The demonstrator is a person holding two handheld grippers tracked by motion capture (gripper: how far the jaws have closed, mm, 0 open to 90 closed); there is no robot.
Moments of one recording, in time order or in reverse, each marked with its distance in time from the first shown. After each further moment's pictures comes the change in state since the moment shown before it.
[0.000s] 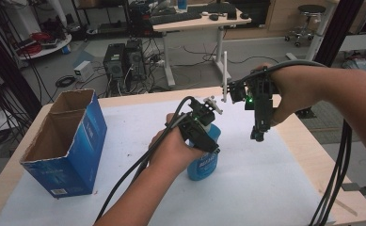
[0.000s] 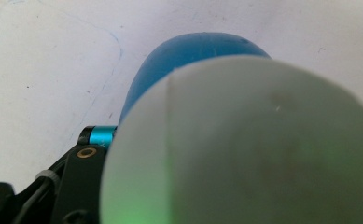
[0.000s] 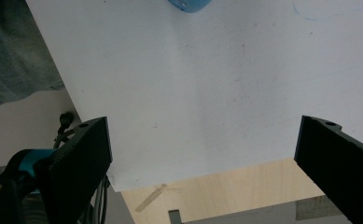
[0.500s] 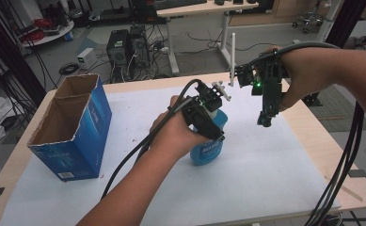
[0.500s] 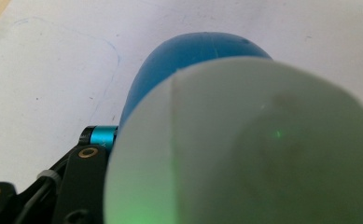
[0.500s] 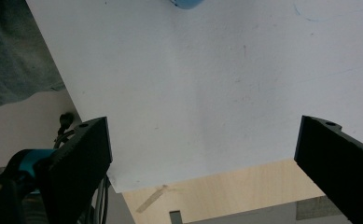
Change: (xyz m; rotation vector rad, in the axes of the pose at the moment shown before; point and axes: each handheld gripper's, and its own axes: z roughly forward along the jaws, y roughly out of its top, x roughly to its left) left arm -0.007 -0.003 -0.019 -0.016 -0.007 0.098; right arm 0.002 0.001 0.000 0.005 -0.002 0.000
